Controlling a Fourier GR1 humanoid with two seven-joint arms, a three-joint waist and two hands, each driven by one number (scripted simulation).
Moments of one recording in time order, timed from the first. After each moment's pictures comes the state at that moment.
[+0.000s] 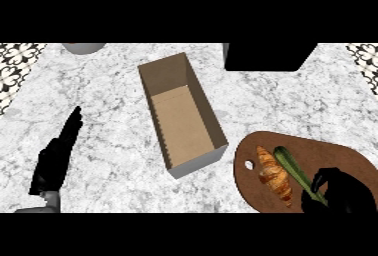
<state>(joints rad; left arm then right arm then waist) 0.01 0.21 0.02 -1.56 -0.17 0.07 0.10 0.23 -0.30 0.19 -1.81 1.03 0.00 0.72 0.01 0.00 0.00</state>
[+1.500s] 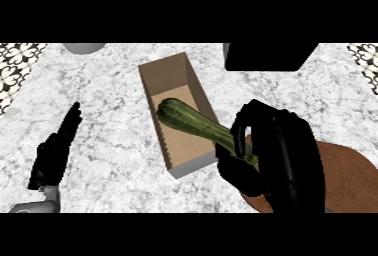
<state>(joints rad) -0.03 0.20 0.05 -1.55 -0.18 0.05 0.12 -0.40 -0.02 0.45 -2.06 1.05 0.14 0.85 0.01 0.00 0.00</state>
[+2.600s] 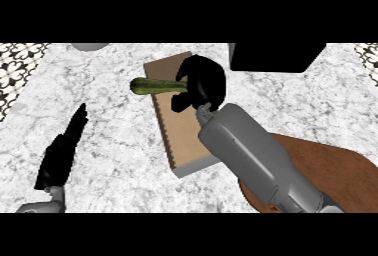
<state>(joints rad) -0.03 0.17 0.04 -1.54 -0.20 0.03 0.09 -0.95 0.00 0.47 -1.02 0.67 -0.31 0.85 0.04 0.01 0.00</state>
